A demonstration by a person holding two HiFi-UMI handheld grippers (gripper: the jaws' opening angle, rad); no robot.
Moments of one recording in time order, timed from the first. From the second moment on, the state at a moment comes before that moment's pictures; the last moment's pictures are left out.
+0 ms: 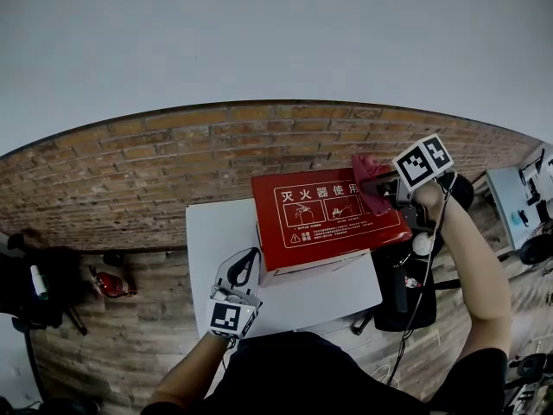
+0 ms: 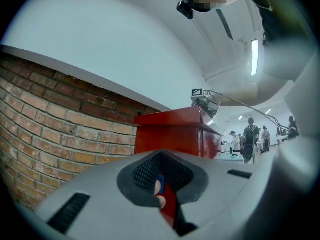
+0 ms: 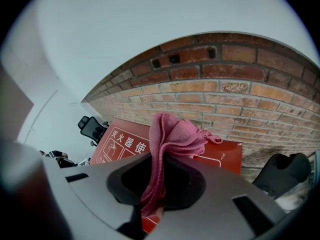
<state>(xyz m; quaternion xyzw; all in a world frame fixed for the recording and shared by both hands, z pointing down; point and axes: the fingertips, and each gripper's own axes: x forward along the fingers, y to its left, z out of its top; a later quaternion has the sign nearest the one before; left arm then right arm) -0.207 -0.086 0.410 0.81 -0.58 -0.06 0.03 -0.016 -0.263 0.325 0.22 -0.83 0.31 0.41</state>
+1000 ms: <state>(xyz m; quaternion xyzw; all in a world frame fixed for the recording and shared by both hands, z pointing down) -0.203 -0.084 0.417 0.82 -0.57 -0.06 0.03 -0.068 -0.238 0.323 0.18 -0.85 0.34 0.38</state>
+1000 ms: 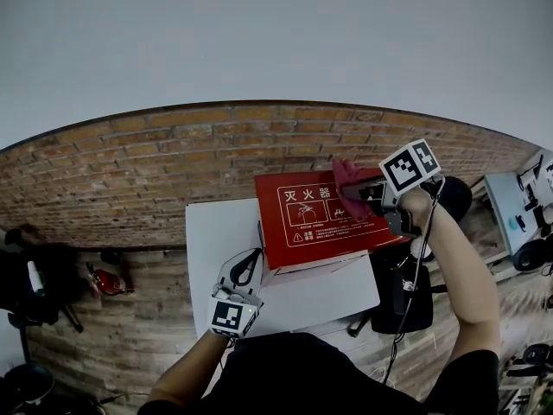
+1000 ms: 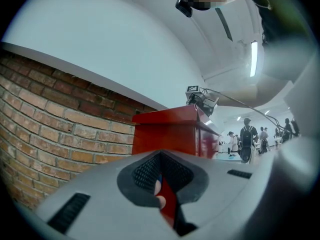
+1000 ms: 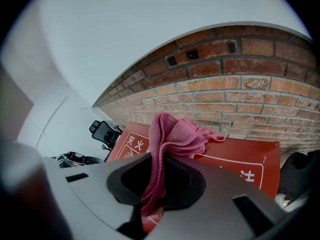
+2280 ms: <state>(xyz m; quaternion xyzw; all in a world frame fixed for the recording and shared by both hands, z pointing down) -0.202 -0.092 0.421 0.82 -0.56 -0.06 0.04 -0.136 -0.213 0.322 0.11 -0.86 0.36 0.34</state>
